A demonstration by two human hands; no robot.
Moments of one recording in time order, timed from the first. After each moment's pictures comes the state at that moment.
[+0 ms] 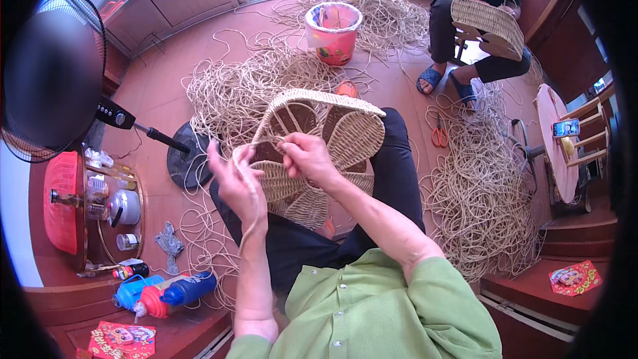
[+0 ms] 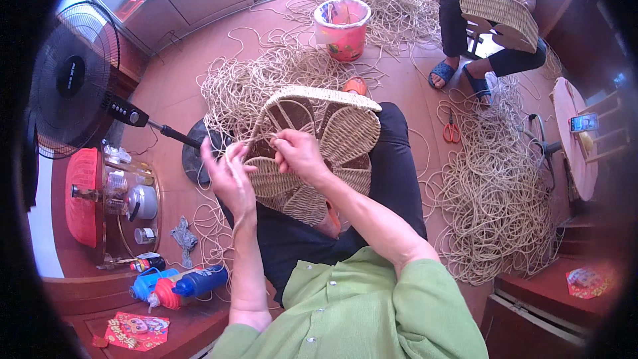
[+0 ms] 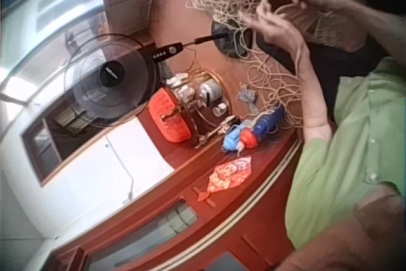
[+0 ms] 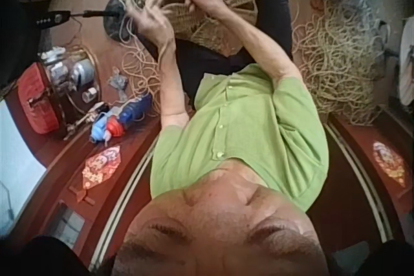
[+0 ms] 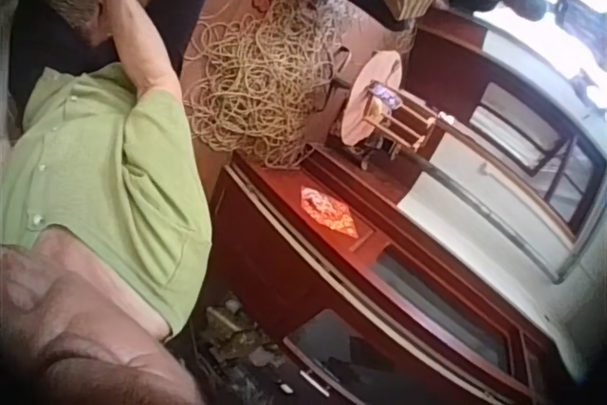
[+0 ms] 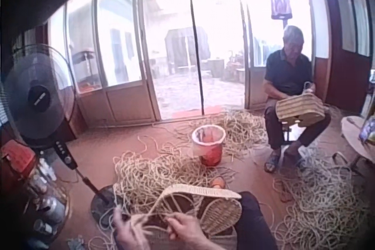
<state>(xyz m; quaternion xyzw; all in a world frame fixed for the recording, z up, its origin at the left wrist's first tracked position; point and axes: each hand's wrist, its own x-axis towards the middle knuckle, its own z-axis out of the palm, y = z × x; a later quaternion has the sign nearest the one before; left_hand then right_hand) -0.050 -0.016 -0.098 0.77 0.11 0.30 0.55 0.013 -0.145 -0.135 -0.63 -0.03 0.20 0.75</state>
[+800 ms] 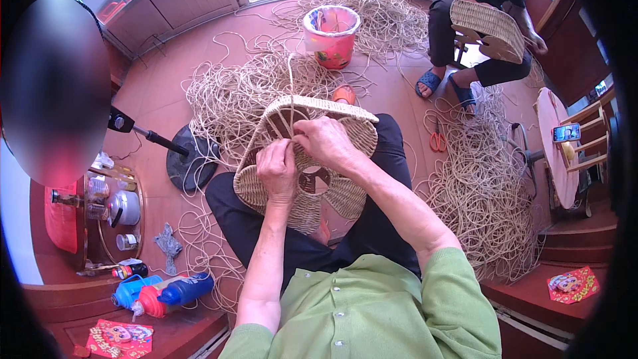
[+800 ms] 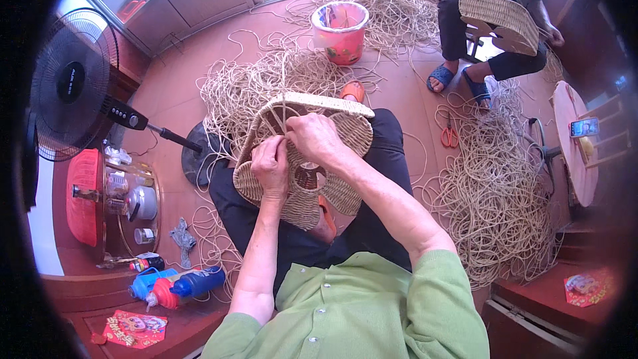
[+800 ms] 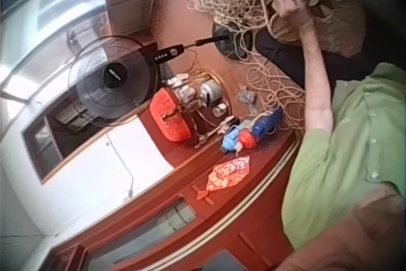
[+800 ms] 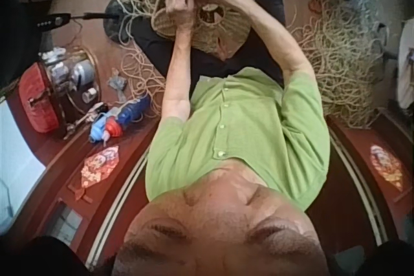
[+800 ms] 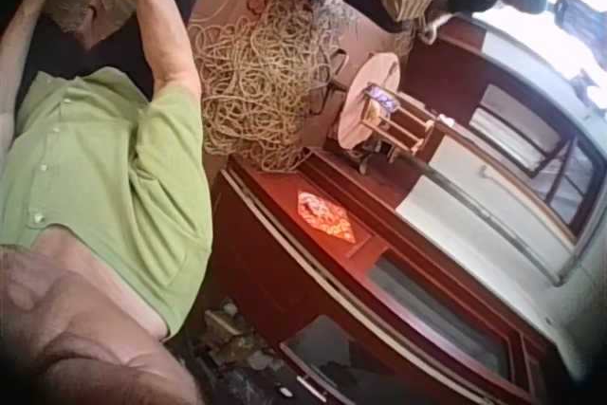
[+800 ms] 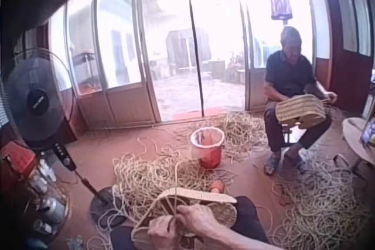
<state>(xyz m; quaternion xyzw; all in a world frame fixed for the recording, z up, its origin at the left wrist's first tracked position) 0.004 -0.050 -0.169 0.87 -0.04 0.42 0.27 0.055 -0.191 -0.106 -0.90 -0.24 -0.03 0.36</state>
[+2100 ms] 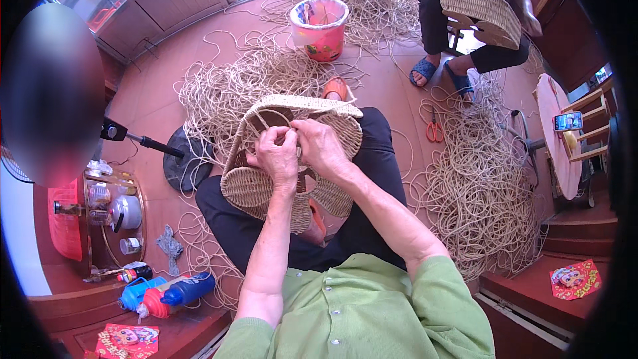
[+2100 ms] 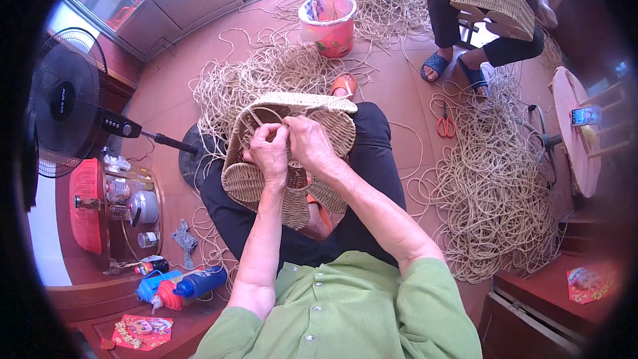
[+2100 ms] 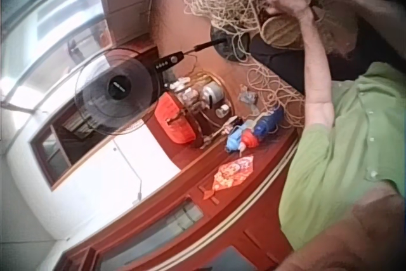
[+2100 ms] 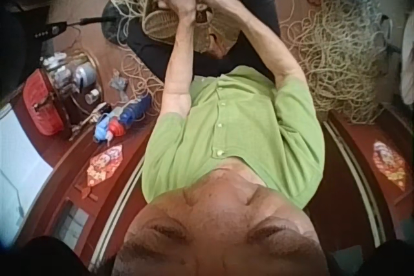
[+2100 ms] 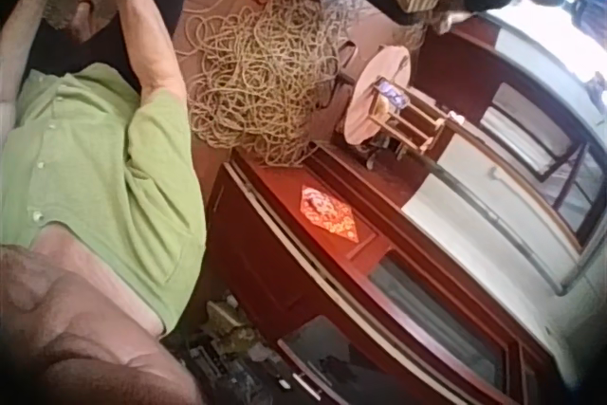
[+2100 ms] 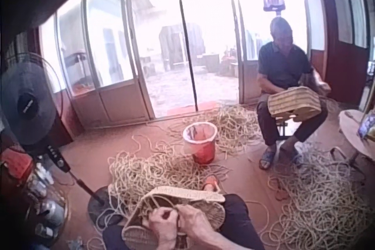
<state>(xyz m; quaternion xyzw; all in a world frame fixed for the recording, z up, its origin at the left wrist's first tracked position) 0.025 -0.098 -0.142 0.88 0.17 0.22 0.40 0.042 -0.203 -0.138 -0.84 -0.18 -0.10 0.50</state>
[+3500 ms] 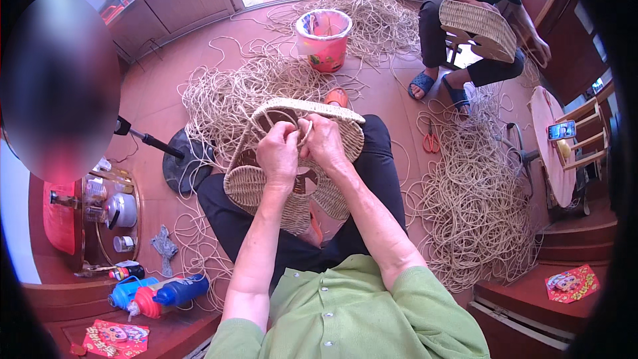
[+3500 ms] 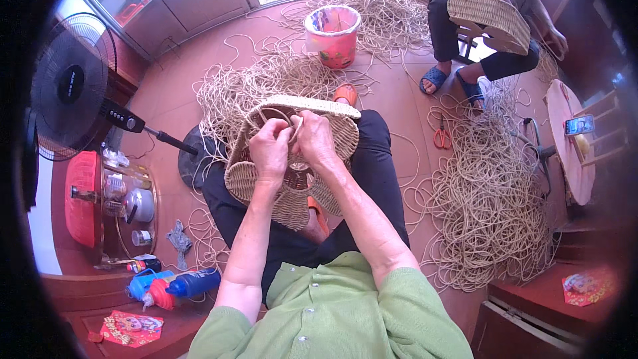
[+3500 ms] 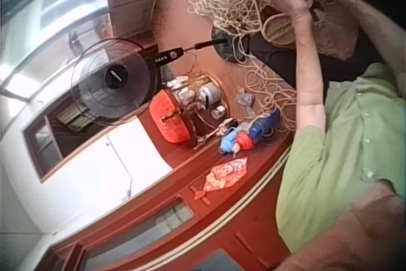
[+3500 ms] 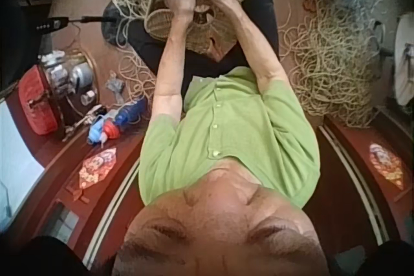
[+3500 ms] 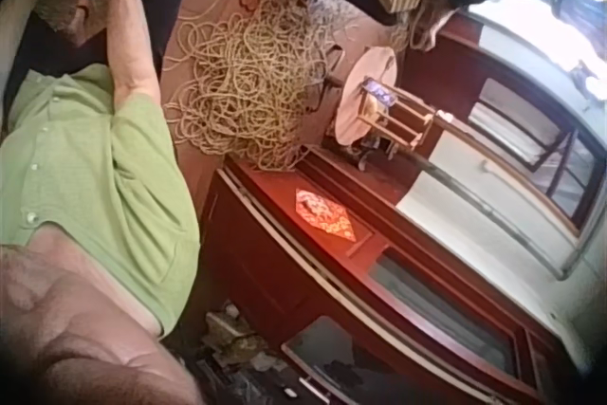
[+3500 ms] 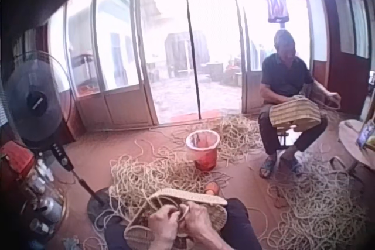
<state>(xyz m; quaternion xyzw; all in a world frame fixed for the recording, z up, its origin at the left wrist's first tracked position) 0.026 -0.088 -0.125 0.88 0.07 0.23 0.40 0.051 -0.202 -0.123 -0.79 -0.04 0.03 0.61</state>
